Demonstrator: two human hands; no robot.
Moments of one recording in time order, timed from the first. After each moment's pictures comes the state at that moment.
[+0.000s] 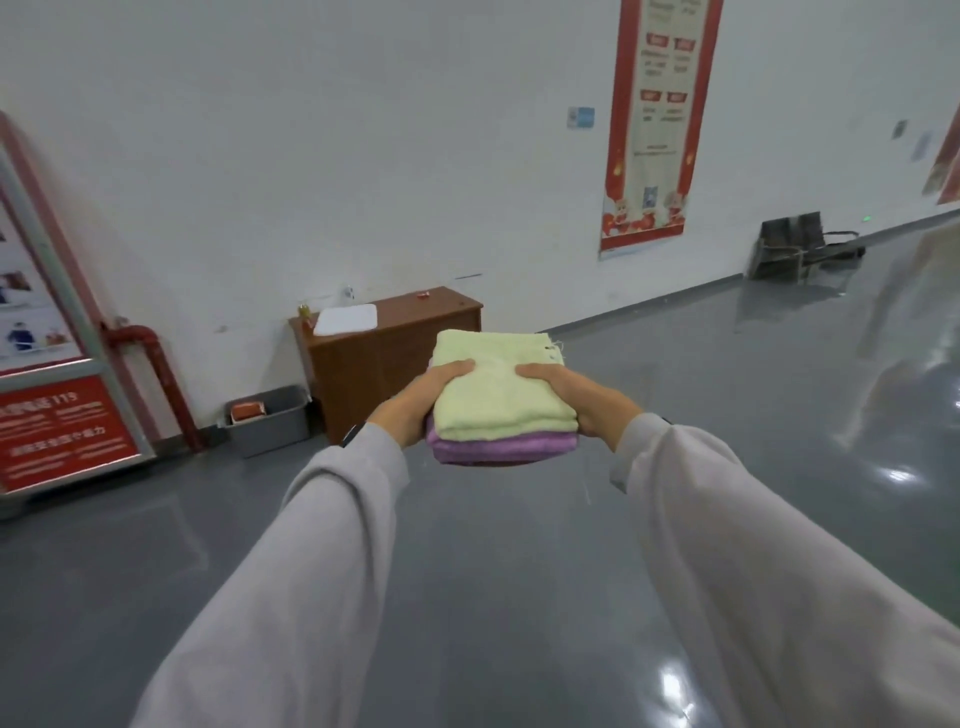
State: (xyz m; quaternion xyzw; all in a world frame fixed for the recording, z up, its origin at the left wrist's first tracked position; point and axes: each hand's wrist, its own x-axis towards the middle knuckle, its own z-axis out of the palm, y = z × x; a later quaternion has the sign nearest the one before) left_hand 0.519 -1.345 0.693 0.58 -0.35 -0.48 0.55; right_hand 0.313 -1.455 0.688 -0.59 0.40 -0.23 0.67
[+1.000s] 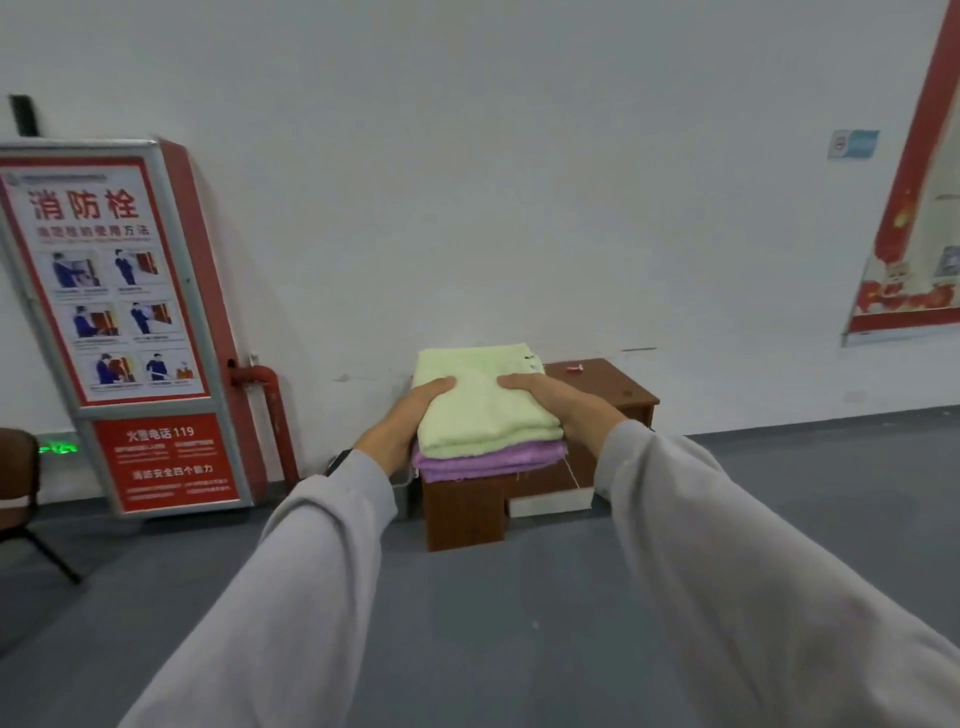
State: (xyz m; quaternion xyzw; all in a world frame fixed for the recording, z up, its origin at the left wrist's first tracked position) left_hand 1.080 -1.835 0.721 0.60 -0.23 -0.34 0.68; right_hand 0.941 -2.010 0.744 -0.70 0.28 -0.11 0.65
